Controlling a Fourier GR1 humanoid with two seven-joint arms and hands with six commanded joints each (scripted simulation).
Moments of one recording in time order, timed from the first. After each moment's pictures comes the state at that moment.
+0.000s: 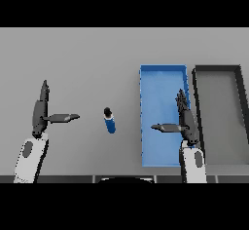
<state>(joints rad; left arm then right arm) -0.11 0.43 -0.16 -1.48 0.24 0.26 0.01 0.00 0.00 0.00 -1.57 0.00 0.00 0.00</state>
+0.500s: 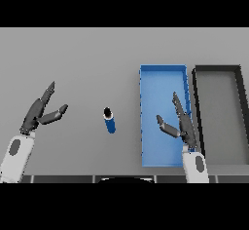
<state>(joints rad) -0.13 0.62 -0.21 -1.46 0.28 -0.07 -0.08 0.06 -0.09 0.10 -1.65 0.13 0.05 -0.08</state>
